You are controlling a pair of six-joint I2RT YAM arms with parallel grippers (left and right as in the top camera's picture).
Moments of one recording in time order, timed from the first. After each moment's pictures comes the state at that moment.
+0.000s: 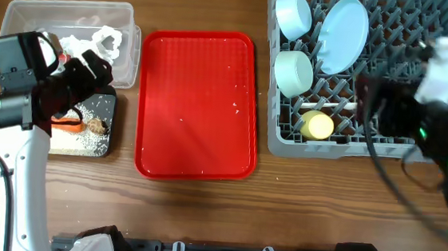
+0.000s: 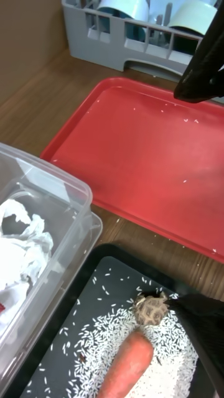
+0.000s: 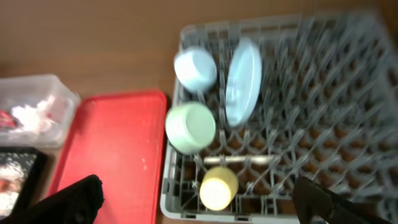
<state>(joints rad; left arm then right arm) 0.26 1.27 1.22 -0.90 0.24 -0.44 0.05 1.07 1.67 -1.20 -0.12 0.10</state>
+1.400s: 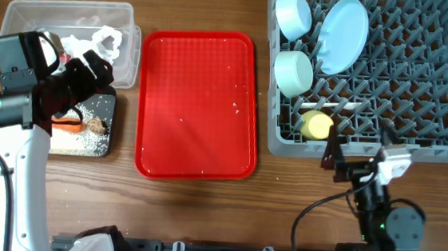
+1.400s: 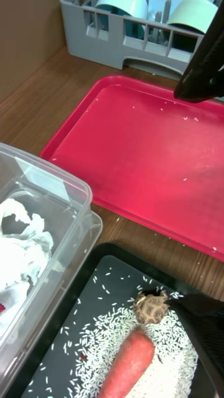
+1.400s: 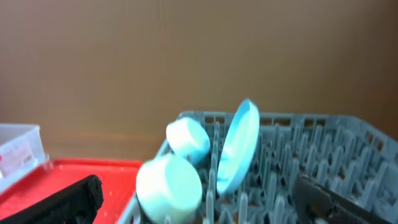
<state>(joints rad) 0.26 1.28 1.22 -0.90 0.24 -0.43 0.05 0.18 0.18 0.08 -0.11 0.04</state>
